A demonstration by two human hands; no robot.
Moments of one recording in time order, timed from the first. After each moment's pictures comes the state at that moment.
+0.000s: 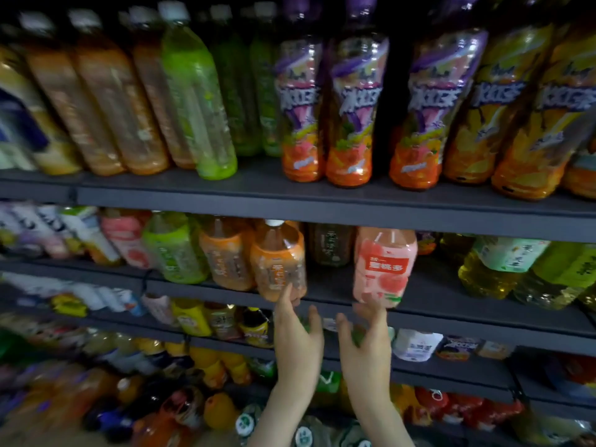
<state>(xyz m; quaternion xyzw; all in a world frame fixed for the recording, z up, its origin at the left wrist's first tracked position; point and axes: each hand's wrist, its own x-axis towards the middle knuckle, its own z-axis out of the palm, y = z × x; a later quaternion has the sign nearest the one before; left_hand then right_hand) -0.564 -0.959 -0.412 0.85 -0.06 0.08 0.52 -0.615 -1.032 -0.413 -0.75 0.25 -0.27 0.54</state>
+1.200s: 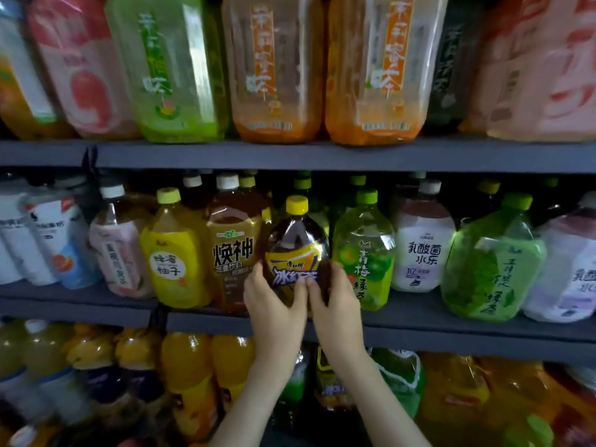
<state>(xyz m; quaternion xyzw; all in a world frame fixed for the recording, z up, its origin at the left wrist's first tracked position) -0.407 -0.852 -0.739 0.79 -0.12 0.21 0.56 -0.442 -0.926 -0.735 -0.80 0.15 -0.34 0.47</state>
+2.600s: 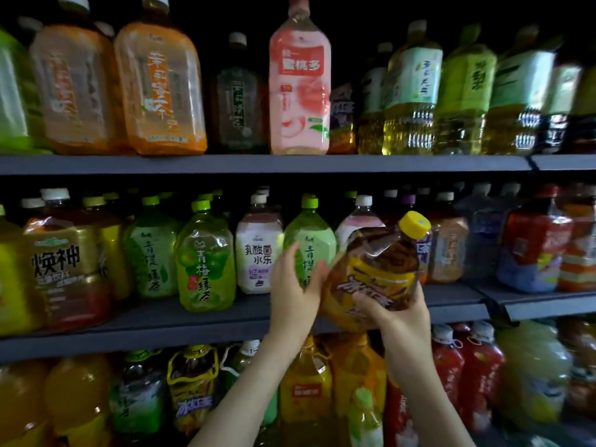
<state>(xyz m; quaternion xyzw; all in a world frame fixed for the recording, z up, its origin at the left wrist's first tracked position) -0.542 -1.069 -0.734 0.74 -0.34 0.19 0.54 -0.675 -1.145 -0.743 -0.58 0.10 -0.52 0.62</state>
